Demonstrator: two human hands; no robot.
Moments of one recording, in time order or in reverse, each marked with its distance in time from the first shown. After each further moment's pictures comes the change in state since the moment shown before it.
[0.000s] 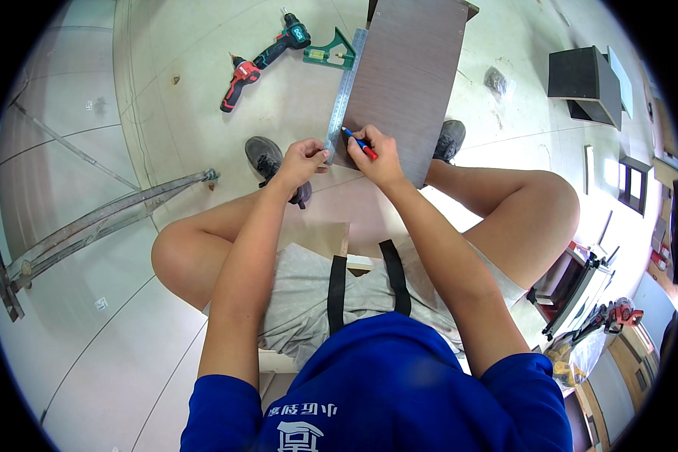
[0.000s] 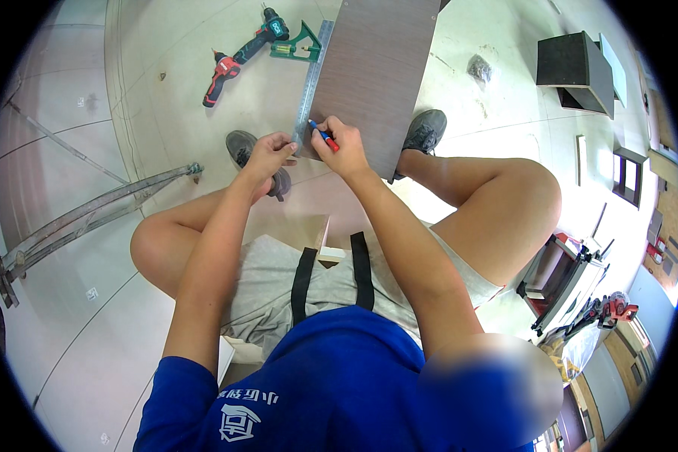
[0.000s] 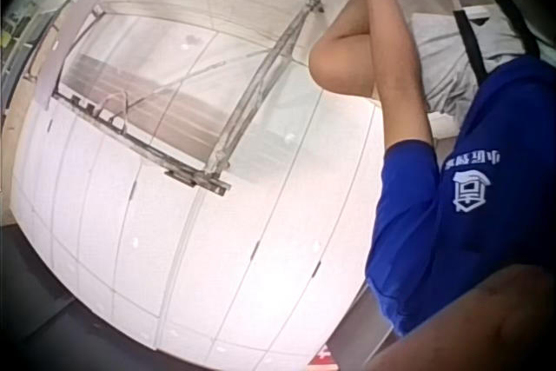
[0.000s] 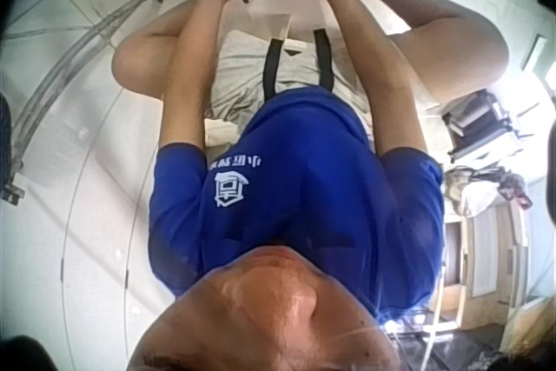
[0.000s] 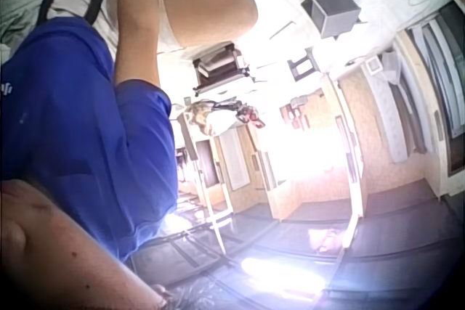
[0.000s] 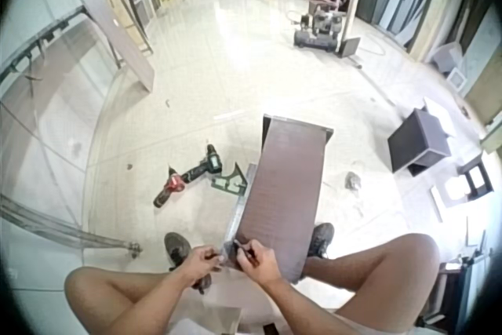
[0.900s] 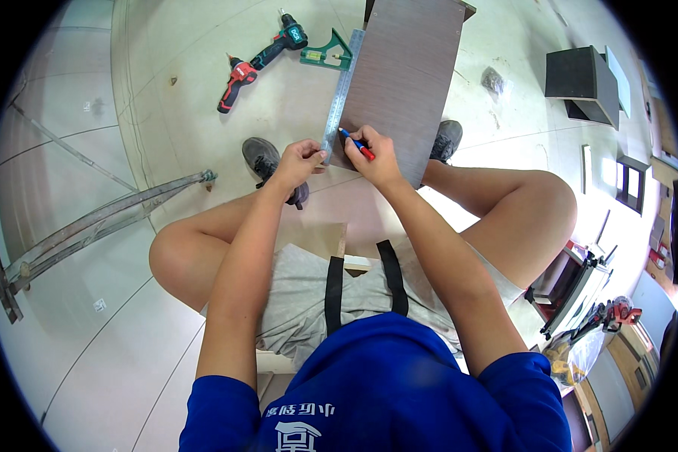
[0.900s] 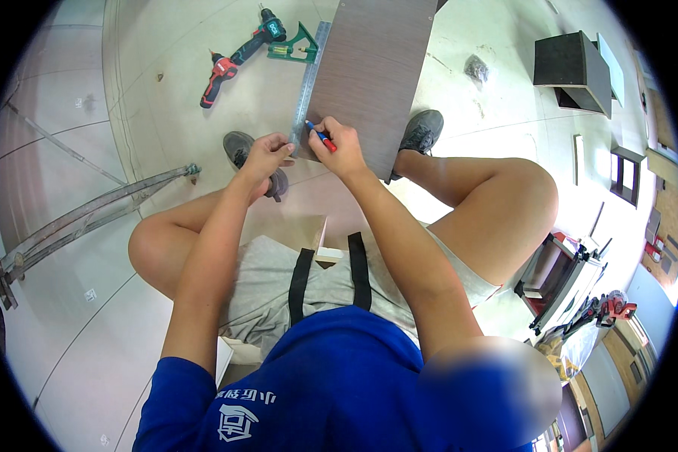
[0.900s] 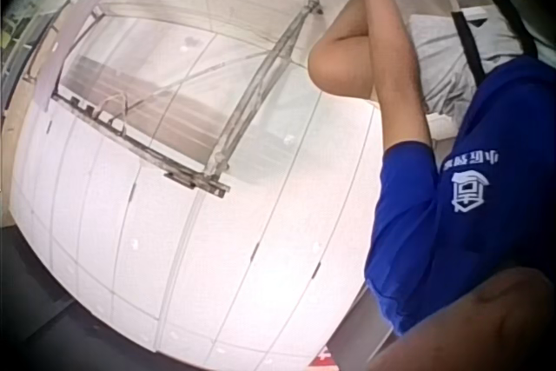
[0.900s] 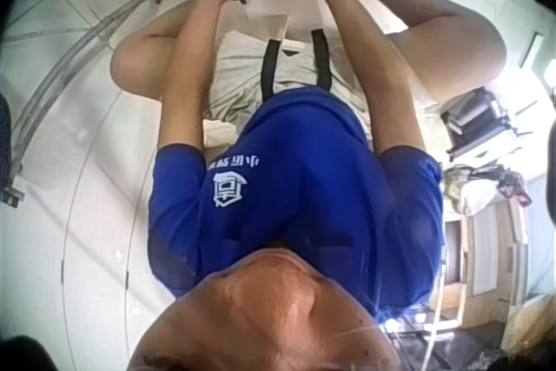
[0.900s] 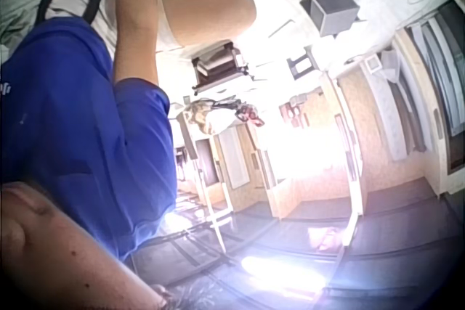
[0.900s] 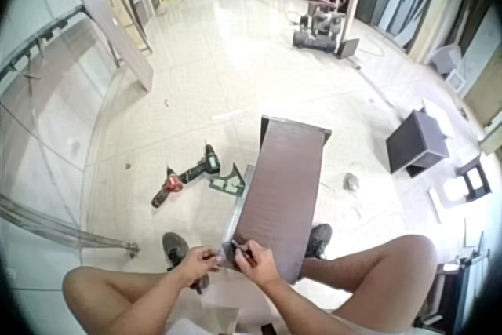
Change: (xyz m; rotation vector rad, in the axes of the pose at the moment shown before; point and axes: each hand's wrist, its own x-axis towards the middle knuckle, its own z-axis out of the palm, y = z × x) left_hand -0.002 0.003 0.002 -0.029 0.013 -0.010; right_hand 0.001 0.001 0.000 0.005 0.007 -0.014
